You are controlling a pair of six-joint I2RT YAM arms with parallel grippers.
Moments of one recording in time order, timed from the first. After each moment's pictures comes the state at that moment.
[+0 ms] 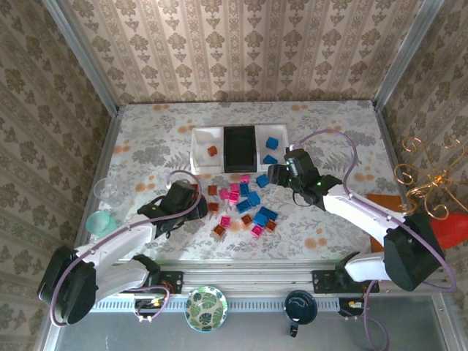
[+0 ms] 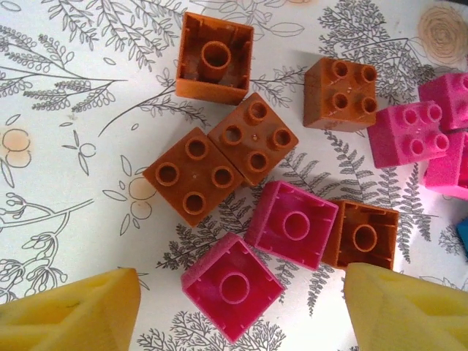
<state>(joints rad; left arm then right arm) -0.65 1.06 0.50 -0.41 -0.13 -0.67 0.52 1.32 0.82 -0.22 0.15 0.56</state>
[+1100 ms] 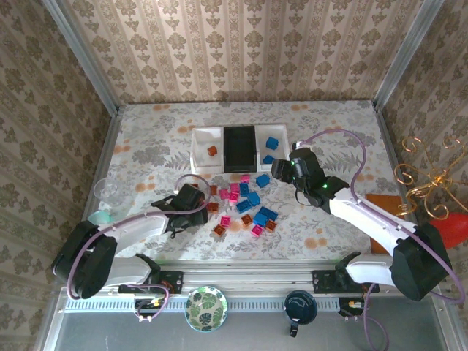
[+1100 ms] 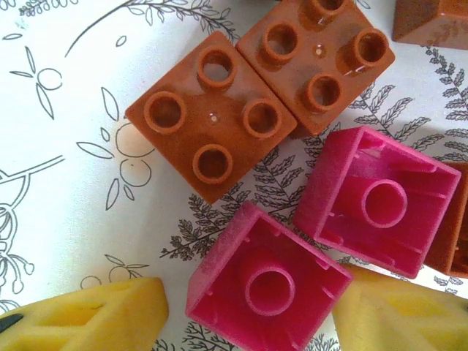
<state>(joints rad) -0.66 1.27 0.50 -0.37 -0.13 -0.67 0.52 1.25 0.82 -0.22 0.23 0.58</state>
